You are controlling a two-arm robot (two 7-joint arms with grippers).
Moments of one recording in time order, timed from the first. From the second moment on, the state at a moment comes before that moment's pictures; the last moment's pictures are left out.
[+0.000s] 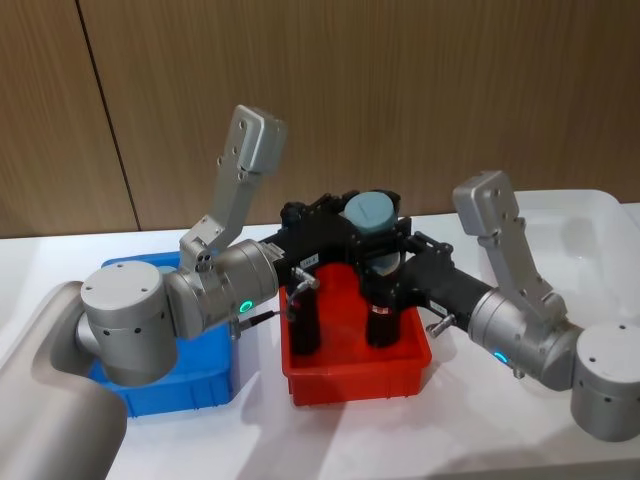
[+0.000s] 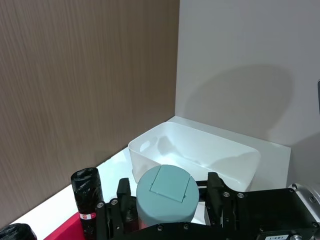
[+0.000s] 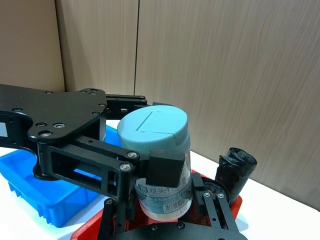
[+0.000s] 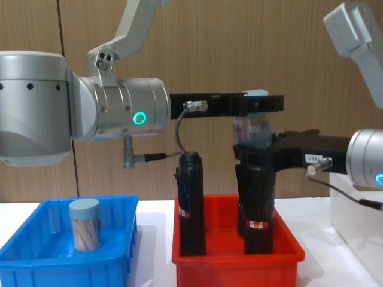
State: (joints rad) left arm -0.61 0.17 0.38 -1.28 -0.37 0.26 -0.60; right arm 0.38 0.19 -0.30 -1.42 0.10 0.14 0.42
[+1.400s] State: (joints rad) left arm -0.61 0.17 0.38 -1.28 -0.37 0.26 -0.60; right arm 0.30 0.26 -0.23 -1.42 0.23 0.13 0.25
